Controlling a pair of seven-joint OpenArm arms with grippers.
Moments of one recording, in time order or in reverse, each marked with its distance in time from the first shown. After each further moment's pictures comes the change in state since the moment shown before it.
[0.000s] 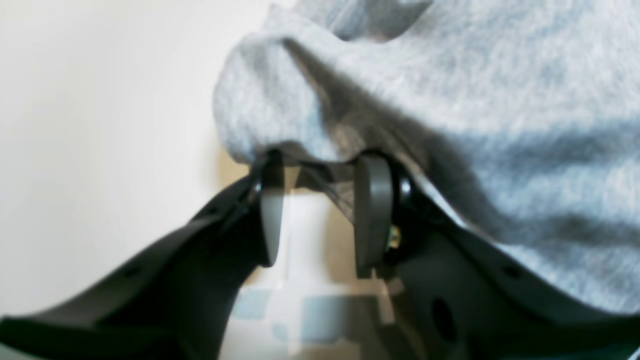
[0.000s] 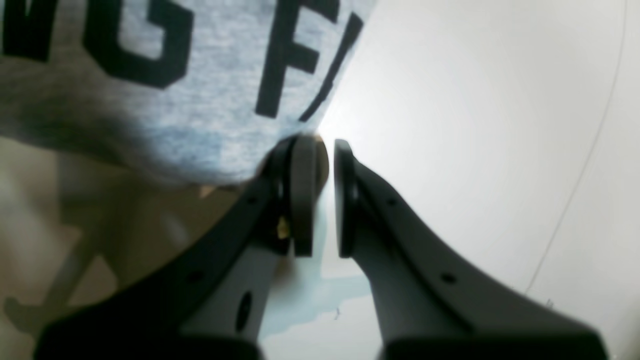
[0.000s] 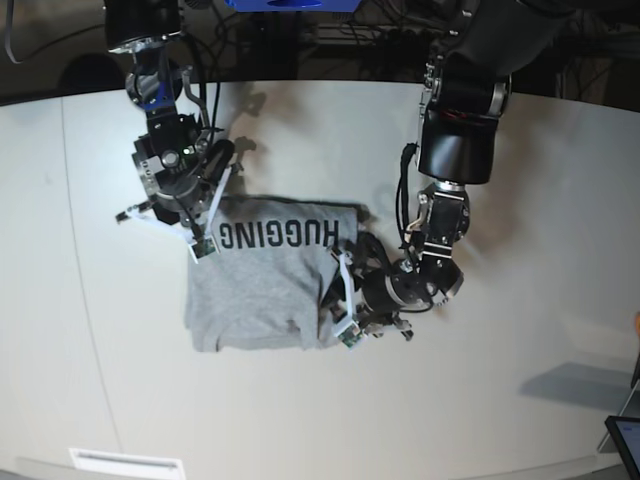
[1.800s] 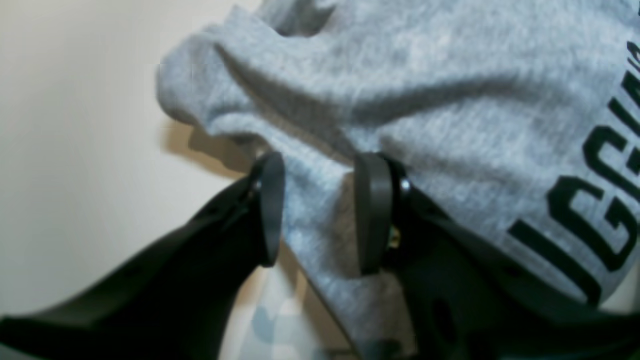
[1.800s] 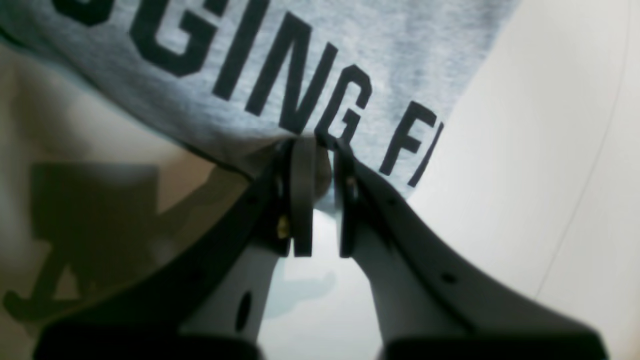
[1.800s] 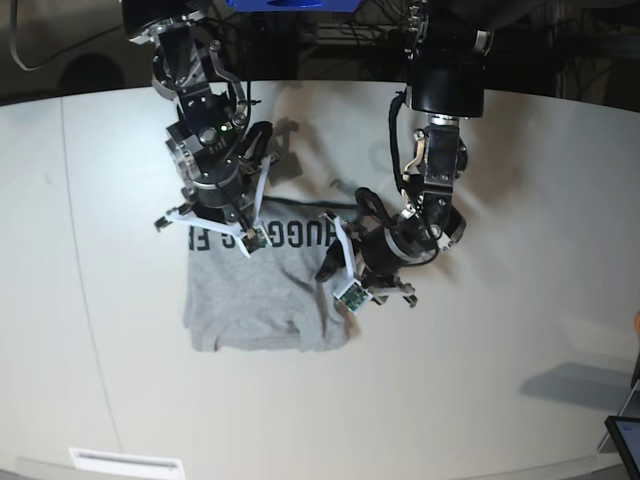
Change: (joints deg) left arm 15.3 2.3 -5.0 20.2 0.8 0.0 0.0; right arm -1.7 -2.2 -9.0 5.7 -4.5 0.4 1.6
